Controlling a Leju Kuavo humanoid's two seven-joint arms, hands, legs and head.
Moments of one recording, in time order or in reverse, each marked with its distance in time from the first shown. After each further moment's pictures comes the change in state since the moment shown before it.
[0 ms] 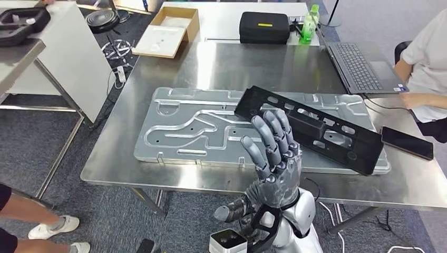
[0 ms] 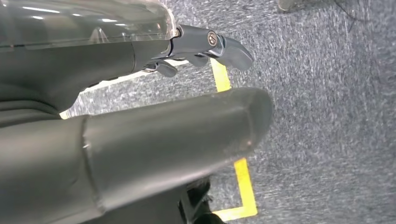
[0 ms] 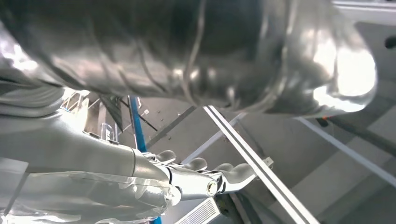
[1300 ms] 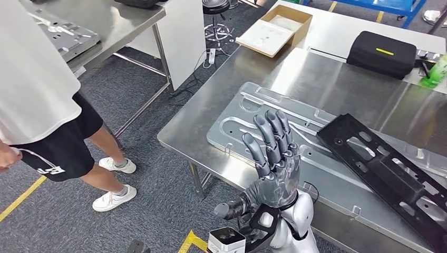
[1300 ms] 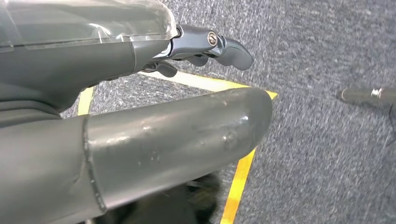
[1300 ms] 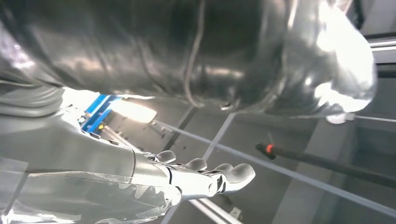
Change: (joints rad) left arm 0.008 0.049 0.010 0.000 0.005 0.004 -0.013; right arm 0.029 0.030 -0.026 0.009 0.014 0.001 0.000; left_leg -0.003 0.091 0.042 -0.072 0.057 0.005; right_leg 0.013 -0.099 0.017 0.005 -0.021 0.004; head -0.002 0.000
